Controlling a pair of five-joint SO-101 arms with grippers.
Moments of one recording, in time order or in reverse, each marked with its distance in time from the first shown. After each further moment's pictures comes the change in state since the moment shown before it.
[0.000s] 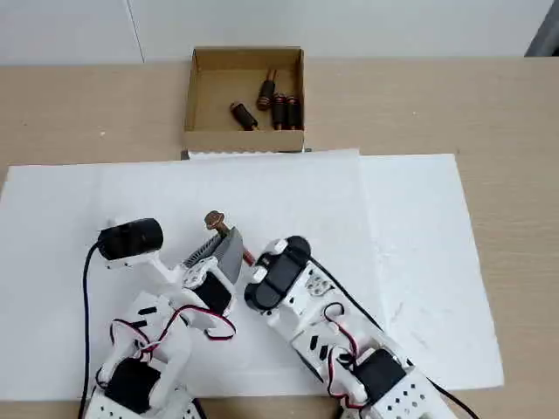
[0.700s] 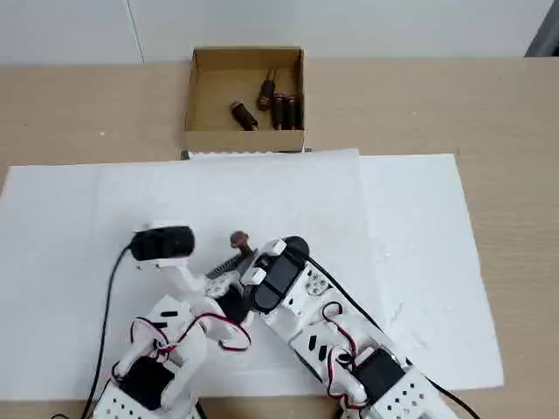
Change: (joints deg) left arm 7.3 0.0 7.1 -0.4 0.0; right arm -0.8 0.1 0.1 -2.5 0.1
